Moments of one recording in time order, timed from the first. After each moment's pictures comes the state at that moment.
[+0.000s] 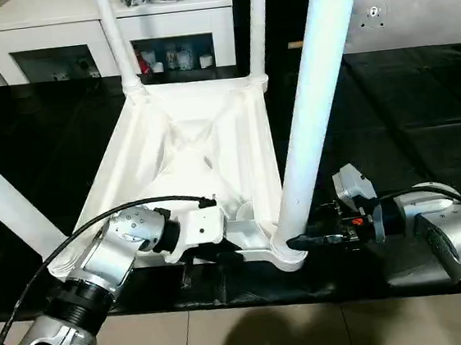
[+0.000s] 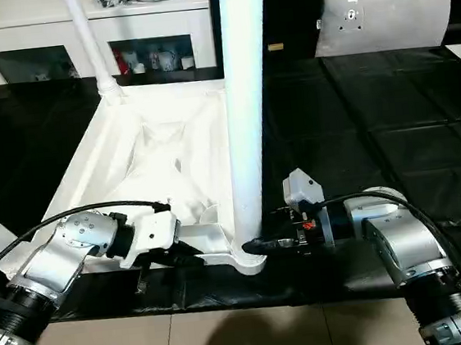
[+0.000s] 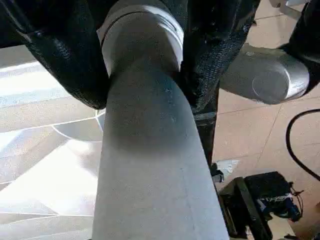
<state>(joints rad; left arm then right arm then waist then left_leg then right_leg) -0.50 0.46 -0.41 0.40 0.03 -0.08 -1.31 -0.34 -0.54 0.17 0.21 0.30 0.24 1.36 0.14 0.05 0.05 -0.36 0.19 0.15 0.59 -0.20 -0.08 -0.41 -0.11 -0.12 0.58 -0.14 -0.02</state>
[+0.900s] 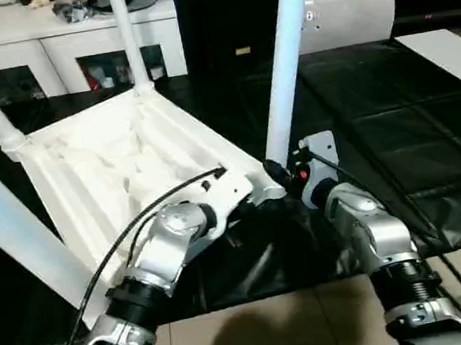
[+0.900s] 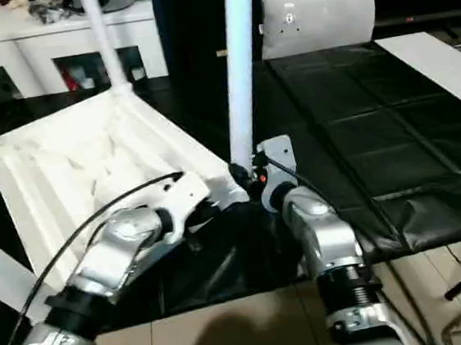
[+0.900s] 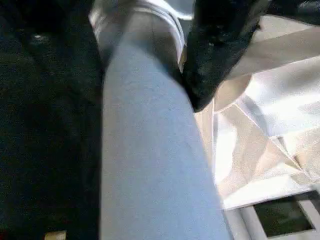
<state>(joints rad) -0.51 0.14 -0.35 0.36 0.18 0.36 -0.71 -0.44 -0.07 -0.03 0.40 0.15 0.29 0.38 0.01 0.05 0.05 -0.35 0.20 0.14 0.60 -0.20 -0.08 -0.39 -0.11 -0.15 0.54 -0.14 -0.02</state>
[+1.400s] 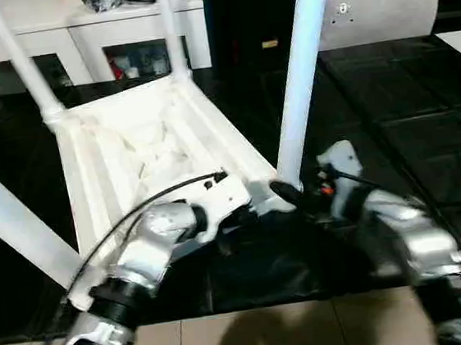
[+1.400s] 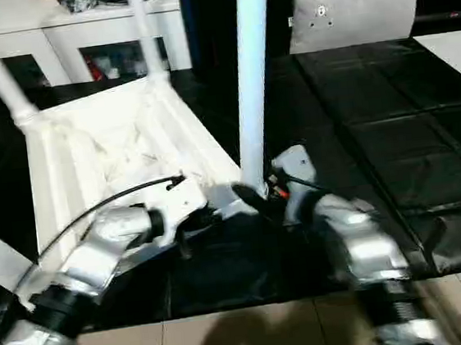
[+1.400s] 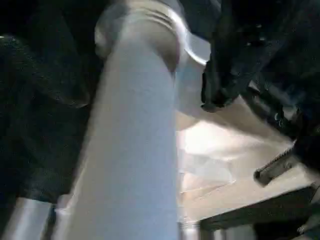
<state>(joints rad) -0.51 0.31 -0.36 0.41 0.10 0.11 -0.96 -0.31 -0.37 0.04 0.25 0.20 0.14 0.87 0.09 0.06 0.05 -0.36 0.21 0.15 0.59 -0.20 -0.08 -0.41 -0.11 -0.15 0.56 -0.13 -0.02</state>
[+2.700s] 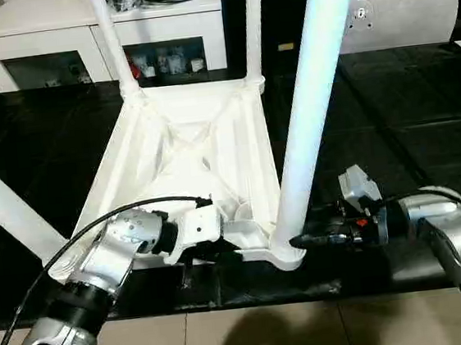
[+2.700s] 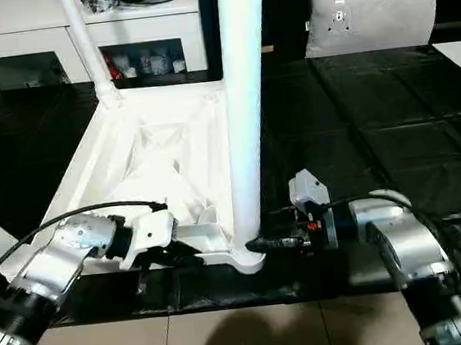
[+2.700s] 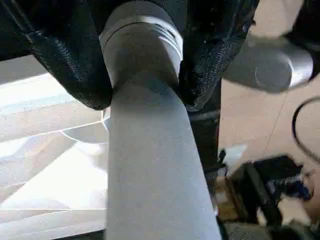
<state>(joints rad) -0.47 0.44 -0.38 0.40 0.00 0.00 -1.28 -0.30 -0.50 0.12 0.23 0.32 0.23 1.32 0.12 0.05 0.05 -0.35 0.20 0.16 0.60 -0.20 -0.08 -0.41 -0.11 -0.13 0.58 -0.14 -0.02</state>
